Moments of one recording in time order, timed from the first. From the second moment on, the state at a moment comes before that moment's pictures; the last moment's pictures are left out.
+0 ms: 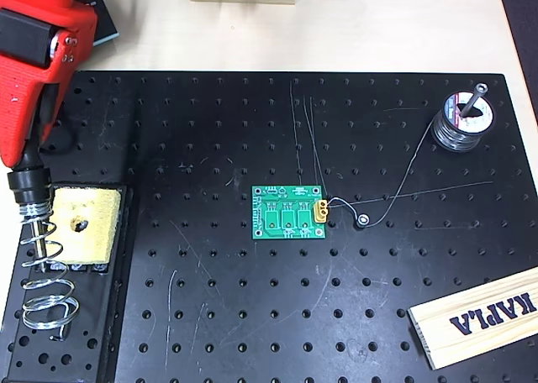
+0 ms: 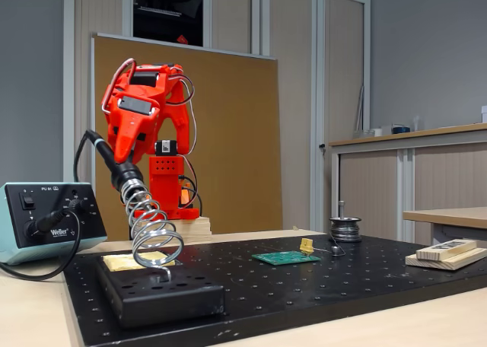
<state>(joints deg) 20.7 95.0 115.0 25.7 -22.2</state>
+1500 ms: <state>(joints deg) 38.0 130.6 128.7 43.6 -18.5</state>
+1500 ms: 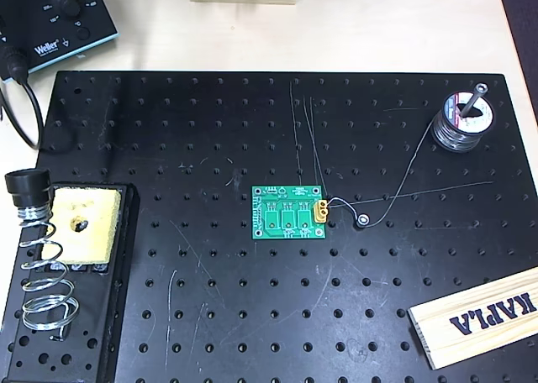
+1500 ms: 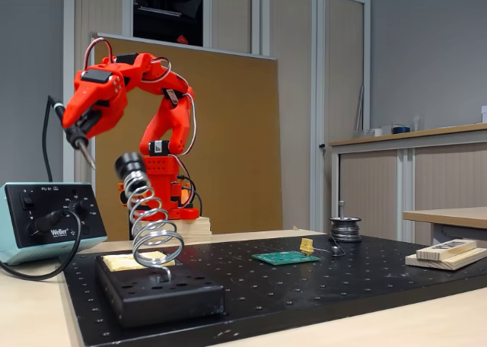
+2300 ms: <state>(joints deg) 13.0 139.0 138.3 53.9 -3.3</state>
